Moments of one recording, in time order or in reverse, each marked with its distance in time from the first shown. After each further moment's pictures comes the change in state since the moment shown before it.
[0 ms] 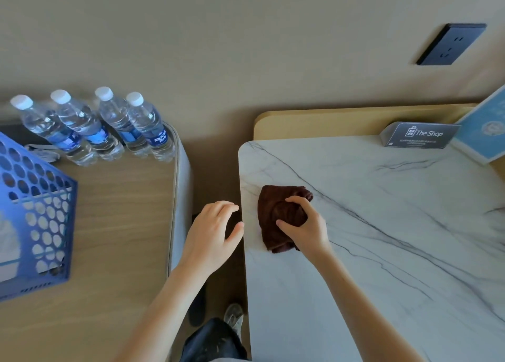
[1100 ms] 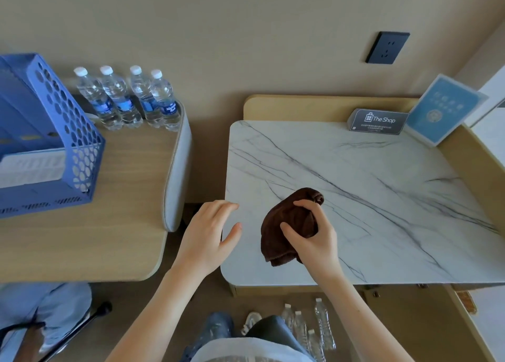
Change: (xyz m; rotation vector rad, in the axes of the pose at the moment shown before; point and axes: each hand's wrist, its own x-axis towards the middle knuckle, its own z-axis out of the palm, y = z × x) left_hand -0.192 0.123 0.010 -0.015 0.140 0.054; right_hand -0.220 0.025 -0.111 0.224 0.040 -0.238
